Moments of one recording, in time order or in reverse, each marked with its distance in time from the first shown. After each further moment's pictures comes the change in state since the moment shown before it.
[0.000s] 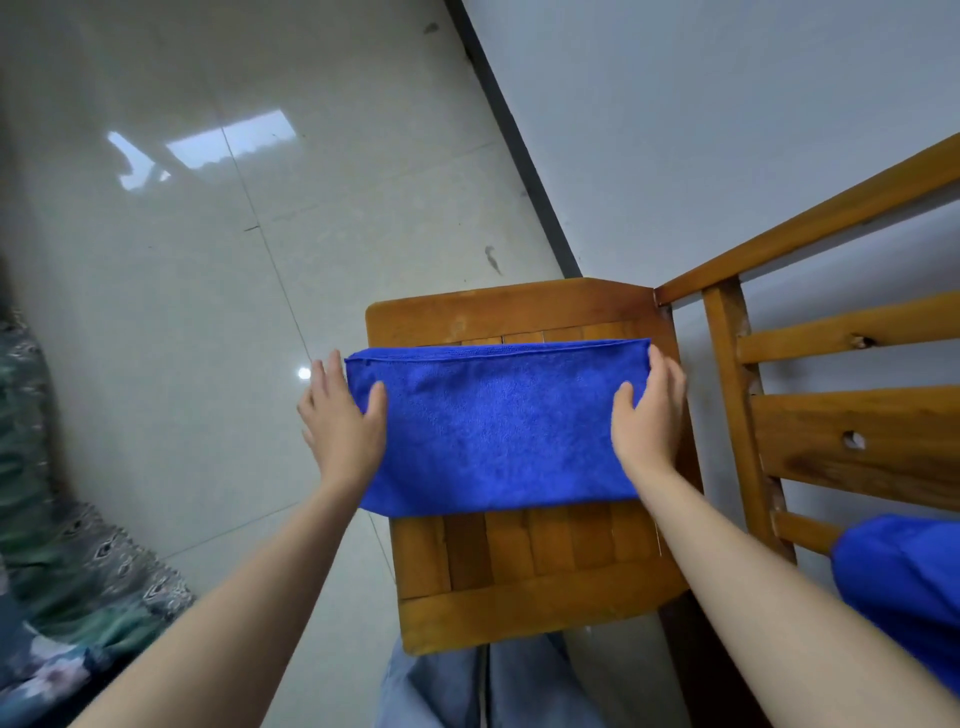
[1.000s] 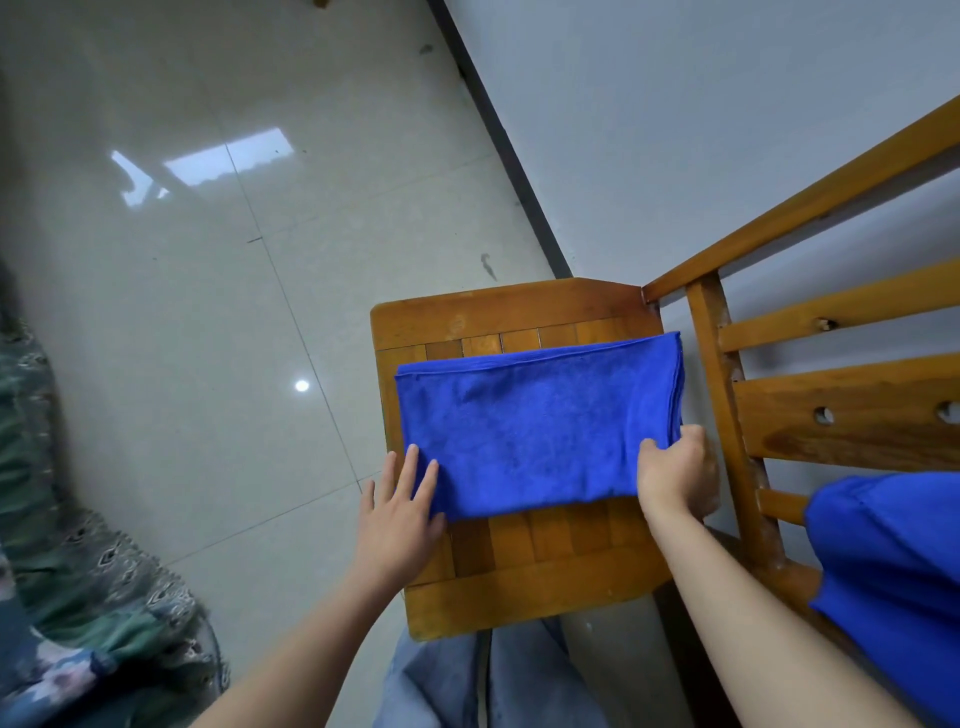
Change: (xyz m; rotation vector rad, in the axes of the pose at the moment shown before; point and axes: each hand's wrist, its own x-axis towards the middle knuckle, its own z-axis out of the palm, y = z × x) left_hand -0.081 -0.047 0.013 0.705 -0.568 0.382; right_hand -0.044 0.021 -0.028 -0.236 0.164 0.405
